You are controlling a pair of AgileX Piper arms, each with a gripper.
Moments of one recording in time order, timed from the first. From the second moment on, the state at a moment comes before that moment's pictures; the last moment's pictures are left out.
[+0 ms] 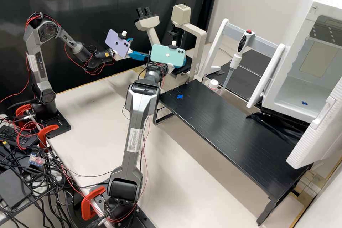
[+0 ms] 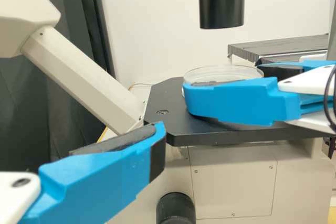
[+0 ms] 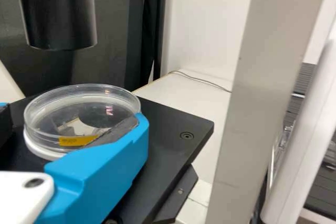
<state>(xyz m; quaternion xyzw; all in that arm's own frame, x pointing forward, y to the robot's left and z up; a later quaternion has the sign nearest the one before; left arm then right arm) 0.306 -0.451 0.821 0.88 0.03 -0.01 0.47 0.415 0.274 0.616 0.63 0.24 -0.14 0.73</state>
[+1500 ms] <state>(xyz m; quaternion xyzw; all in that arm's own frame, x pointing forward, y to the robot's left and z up) 0.306 -0.451 0.821 0.88 0.03 -0.01 0.47 0.289 0.204 0.691 0.64 0.24 -0.06 0.73</state>
